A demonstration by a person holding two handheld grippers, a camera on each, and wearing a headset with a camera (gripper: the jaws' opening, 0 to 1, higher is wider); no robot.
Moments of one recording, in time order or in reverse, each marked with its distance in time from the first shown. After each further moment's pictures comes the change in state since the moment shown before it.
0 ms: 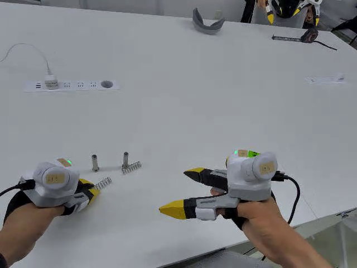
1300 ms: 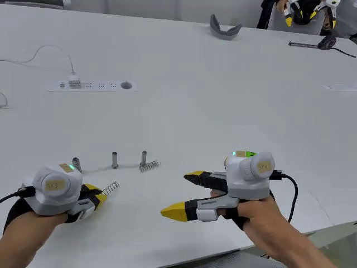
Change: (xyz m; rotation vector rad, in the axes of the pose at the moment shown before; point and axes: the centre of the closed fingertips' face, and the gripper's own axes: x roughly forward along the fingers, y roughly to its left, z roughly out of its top) left arm -0.046 -0.013 -0.015 -0.048 -0.051 -0.015; right arm 0.033 0.025 -0.005 -0.010 0.047 0.081
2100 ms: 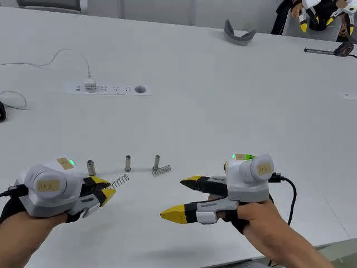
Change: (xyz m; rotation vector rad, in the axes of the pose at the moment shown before) left arm -0.044 0.000 0.045 0.072 -0.106 0.006; right arm 0.027 0.011 0.016 0.016 -0.014 0.087
